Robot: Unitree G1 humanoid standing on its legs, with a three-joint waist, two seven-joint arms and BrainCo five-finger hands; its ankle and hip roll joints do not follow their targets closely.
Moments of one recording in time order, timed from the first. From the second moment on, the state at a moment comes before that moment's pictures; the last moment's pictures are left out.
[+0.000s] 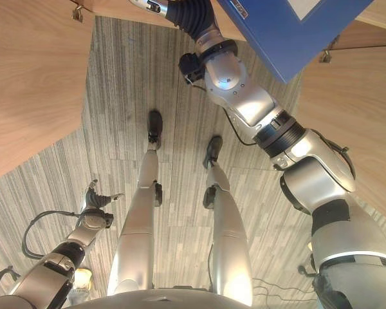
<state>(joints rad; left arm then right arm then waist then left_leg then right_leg) -0.31 0.38 -0.35 0.99 -0.14 -0.04 0.29 -1.30 -0.45 0.70 0.31 0.59 -0.08 -0.19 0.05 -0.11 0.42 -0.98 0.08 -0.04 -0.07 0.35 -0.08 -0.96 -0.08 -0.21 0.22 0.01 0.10</state>
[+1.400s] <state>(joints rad) -0.36 0.37 -0.32 1.03 -0.14 -0.03 0.29 -1.17 -0.64 0.69 0.25 0.45 -0.02 -0.12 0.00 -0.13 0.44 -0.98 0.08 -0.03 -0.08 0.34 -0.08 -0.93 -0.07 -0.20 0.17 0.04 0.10</state>
